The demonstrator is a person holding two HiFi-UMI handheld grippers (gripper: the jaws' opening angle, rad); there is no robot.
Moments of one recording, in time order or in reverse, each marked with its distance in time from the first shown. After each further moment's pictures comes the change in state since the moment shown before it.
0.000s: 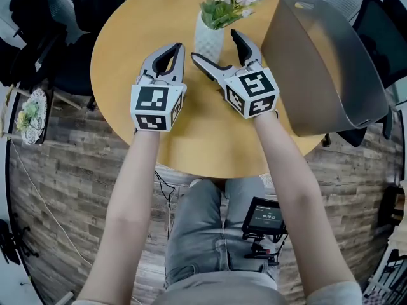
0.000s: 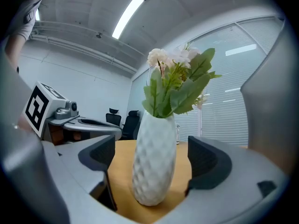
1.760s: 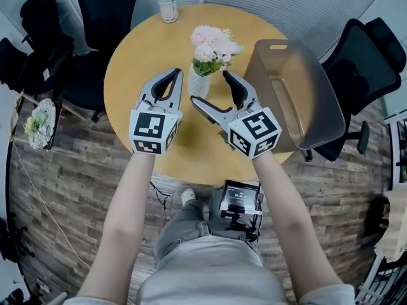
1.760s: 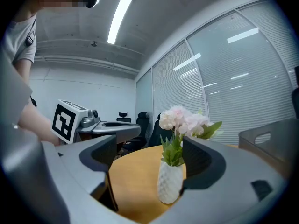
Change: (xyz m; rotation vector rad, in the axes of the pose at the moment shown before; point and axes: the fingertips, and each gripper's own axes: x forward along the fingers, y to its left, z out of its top) left arm -0.021 -0.011 0.127 -0.002 -0.013 -0.026; right arm -0.060 0.020 0.121 0.112 0.065 0.126
